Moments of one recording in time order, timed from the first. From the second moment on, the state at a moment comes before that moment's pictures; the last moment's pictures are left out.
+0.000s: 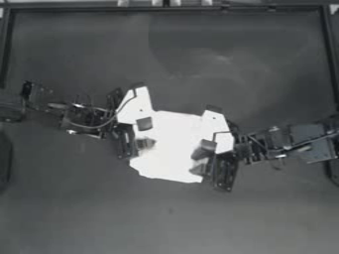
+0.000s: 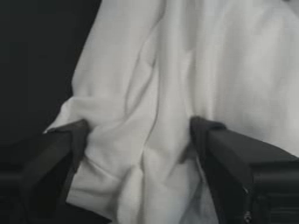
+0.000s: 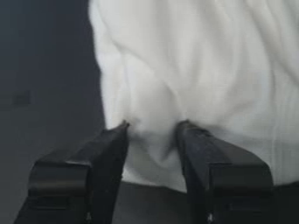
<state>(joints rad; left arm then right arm) 0.18 0.10 0.67 0.59 0.09 -0.58 0.02 0.05 0.78 -0.21 -0.01 0.50</state>
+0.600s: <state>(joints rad) 0.25 -0.04 0.71 0.62 -0.16 -0.58 -0.11 -0.06 0.92 -0.36 -0.53 0.47</state>
